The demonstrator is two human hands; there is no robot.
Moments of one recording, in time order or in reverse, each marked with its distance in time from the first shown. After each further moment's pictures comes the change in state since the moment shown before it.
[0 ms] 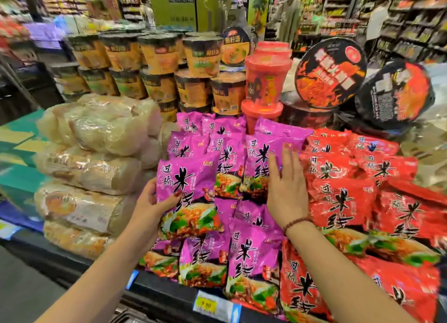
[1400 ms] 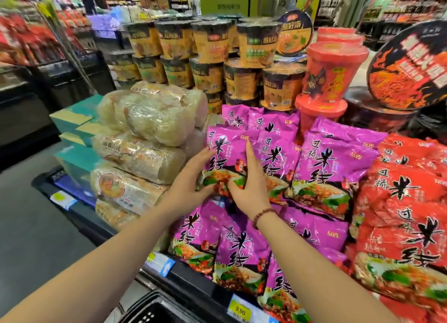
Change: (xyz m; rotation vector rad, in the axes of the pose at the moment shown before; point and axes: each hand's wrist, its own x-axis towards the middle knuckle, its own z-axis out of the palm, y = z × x) left_hand 0.051 0.010 -0.037 0.850 -0.167 0.485; right_hand 0.030 -0.150 0.015 1.046 -0.315 0.113
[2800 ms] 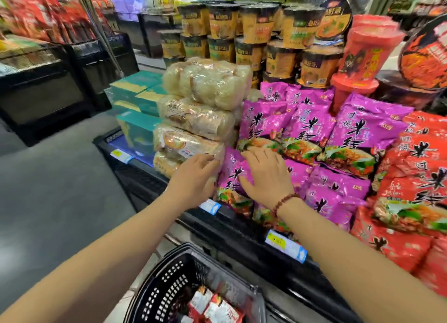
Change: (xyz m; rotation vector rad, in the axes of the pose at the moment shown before) left_hand -0.141 -0.007 -0.068 0.741 -0.081 0.122; right_hand -0.099 -0.056 0.037 -0.830 -0.025 -0.513
